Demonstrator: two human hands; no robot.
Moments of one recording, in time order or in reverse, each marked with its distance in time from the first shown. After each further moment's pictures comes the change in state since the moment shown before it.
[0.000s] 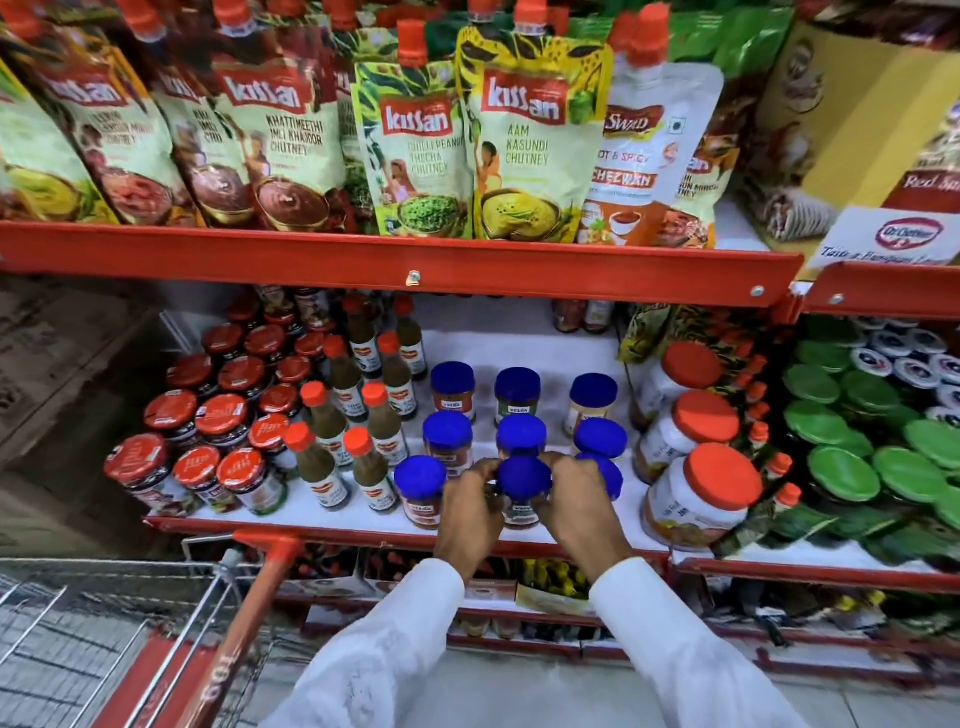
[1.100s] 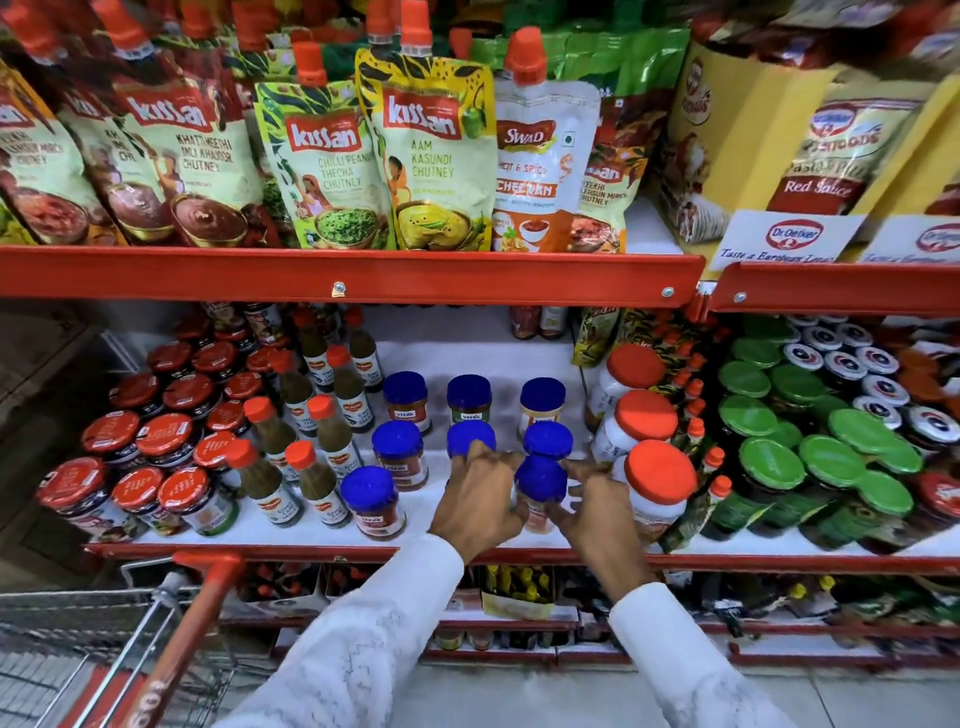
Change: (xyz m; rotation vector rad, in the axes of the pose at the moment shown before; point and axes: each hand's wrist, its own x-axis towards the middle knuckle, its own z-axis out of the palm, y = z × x) left_hand 0.012 0.055 0.036 0.572 -0.198 0.335; right_hand -0.022 0.073 -0.039 0.235 0.173 0.050
